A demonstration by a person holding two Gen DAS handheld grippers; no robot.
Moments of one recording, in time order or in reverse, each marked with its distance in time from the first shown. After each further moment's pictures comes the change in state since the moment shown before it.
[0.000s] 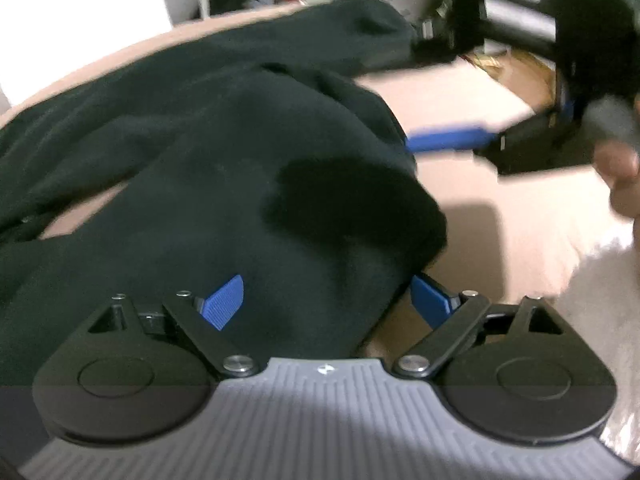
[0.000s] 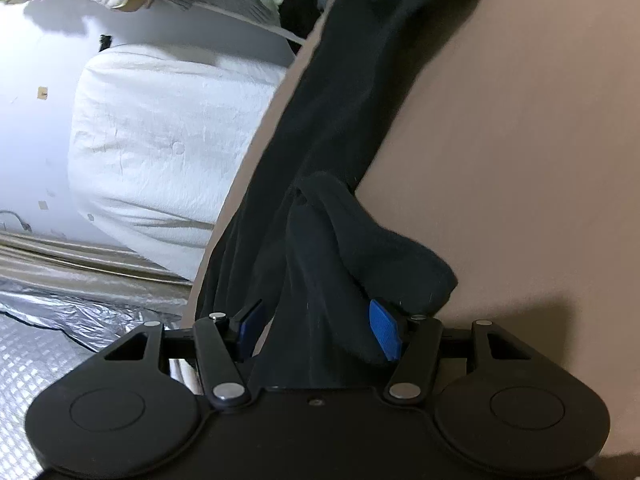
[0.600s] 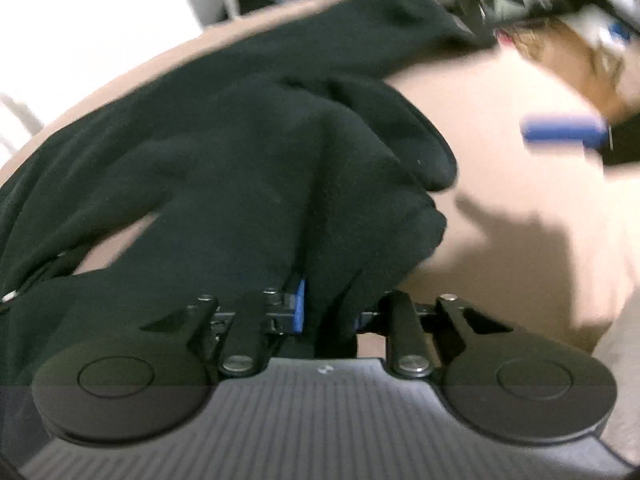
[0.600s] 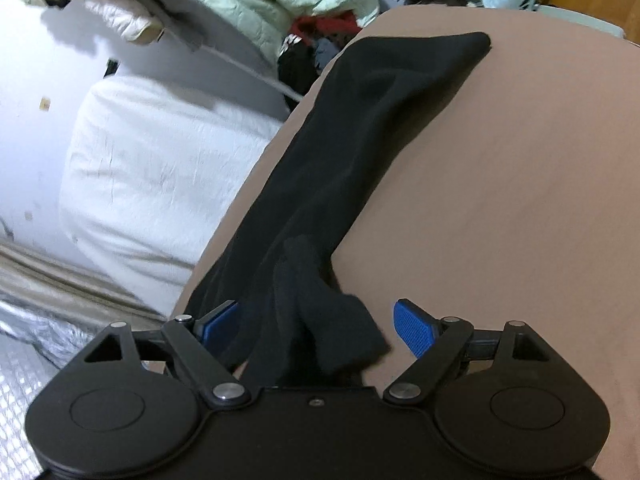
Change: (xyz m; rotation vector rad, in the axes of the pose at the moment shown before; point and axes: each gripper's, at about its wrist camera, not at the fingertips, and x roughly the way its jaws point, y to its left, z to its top) left arm -0.010 0.013 0.042 -0.055 -0.025 0.198; right arm -0.032 0.005 0.008 -0.063 -0.123 -0.060
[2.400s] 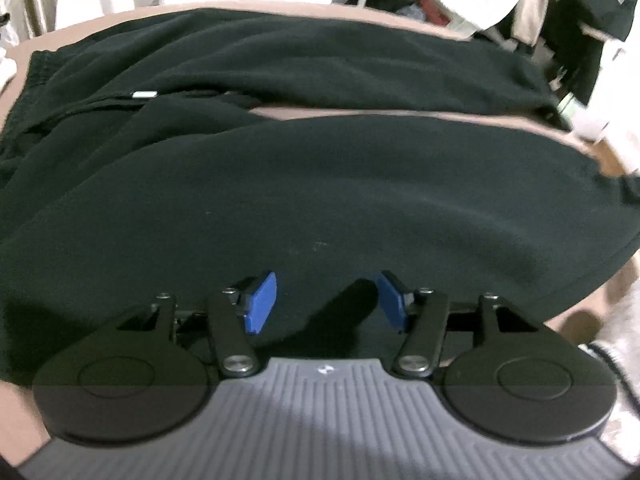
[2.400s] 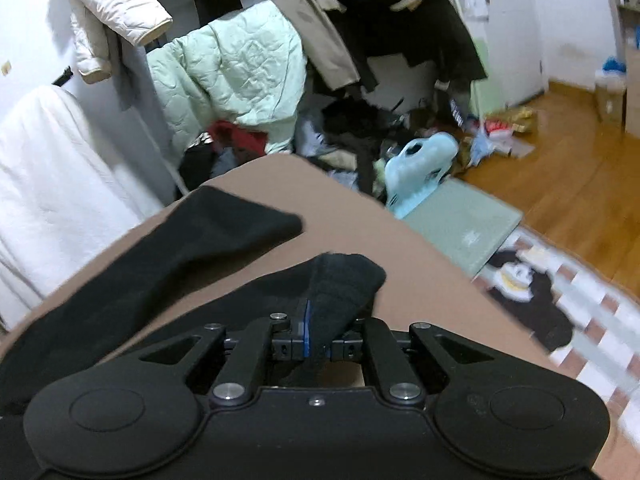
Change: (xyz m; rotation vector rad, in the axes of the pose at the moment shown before) left arm -0.036 0.115 -0.104 -0.334 0.019 0.017; right arm -0.090 -0.058 0.071 -0.392 -0.417 -0.377
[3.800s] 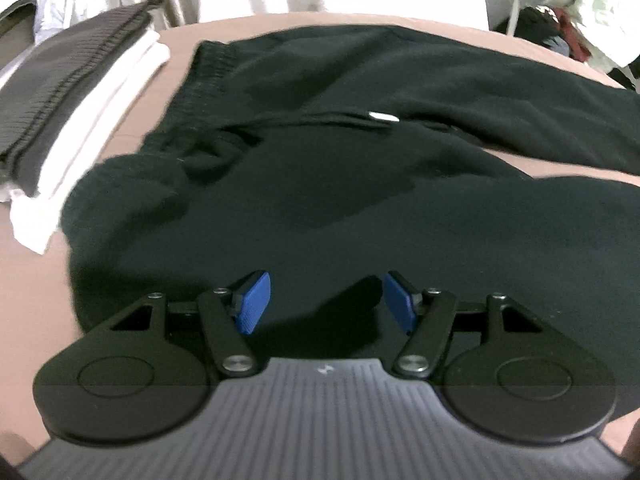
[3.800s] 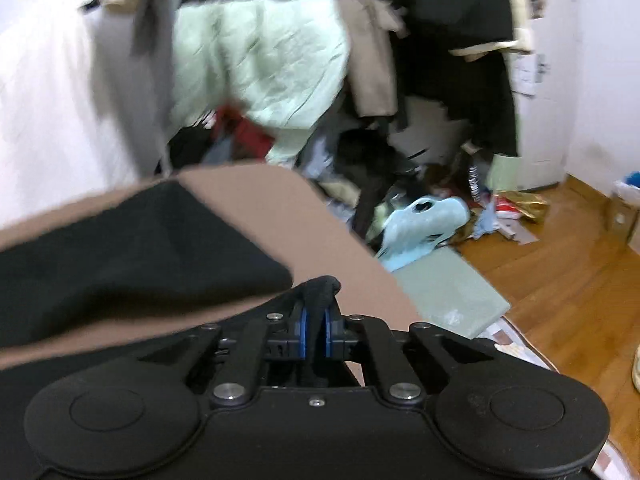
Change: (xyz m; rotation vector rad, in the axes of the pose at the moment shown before) left arm -0.041 0.109 0.012 -0.182 -0.059 0.377; right arm 0.143 0.035 0.021 -0.319 0.030 -0.146
